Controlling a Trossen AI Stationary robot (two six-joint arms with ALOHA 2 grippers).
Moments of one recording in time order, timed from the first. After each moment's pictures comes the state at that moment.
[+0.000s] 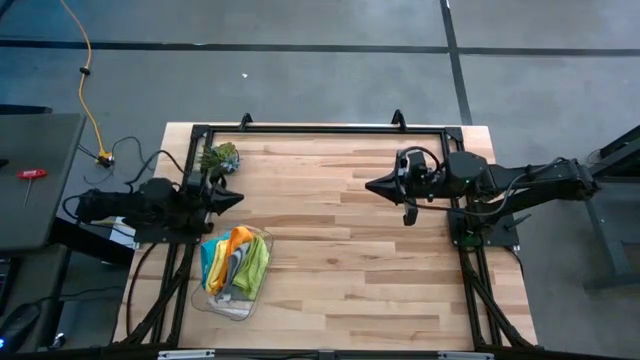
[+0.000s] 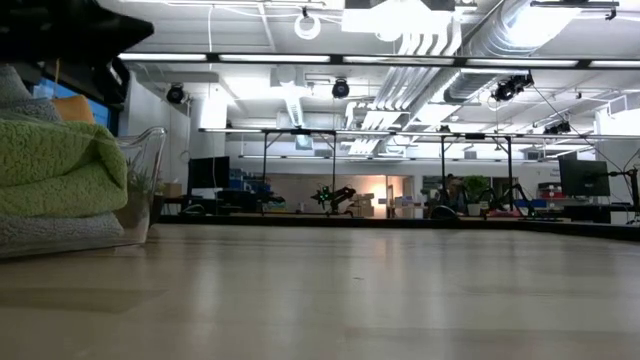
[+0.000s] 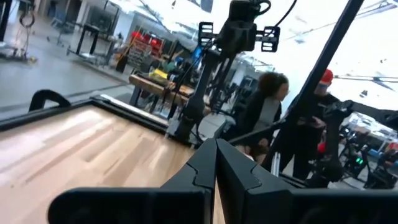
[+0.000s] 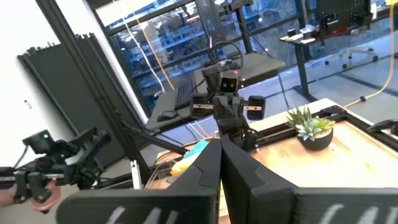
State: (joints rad) left arm 0.04 0.00 0.13 0.02 -0.14 -0.39; right arm 0.10 0.98 0.93 0.04 0.08 0.34
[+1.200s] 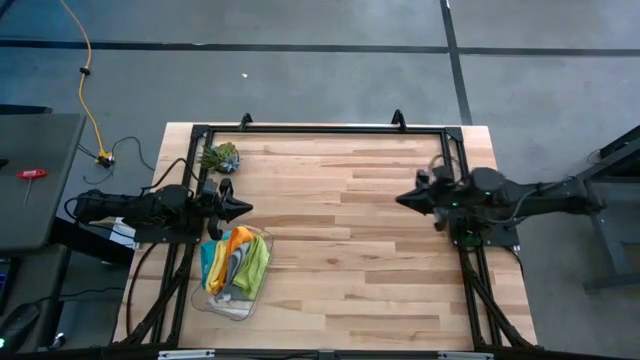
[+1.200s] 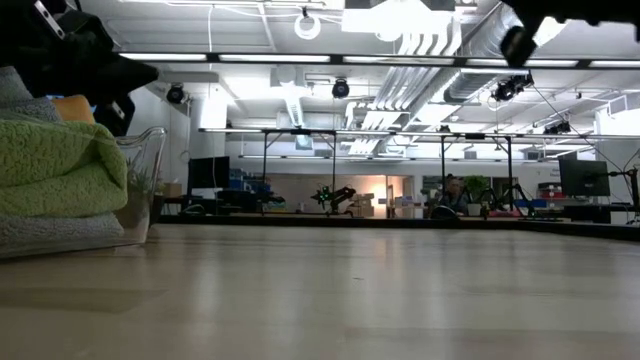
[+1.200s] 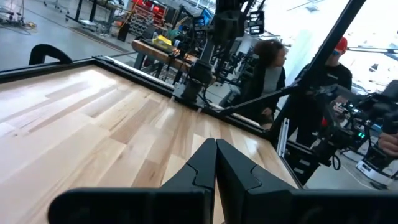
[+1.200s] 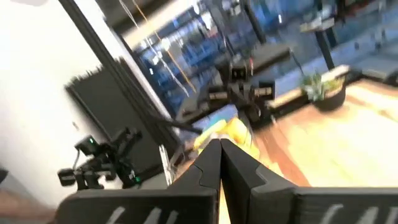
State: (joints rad) left arm 0.05 0.03 0.01 0.02 -0.09 -0.42; right arm 0.03 0.49 0.41 0.15 -0.06 0.51
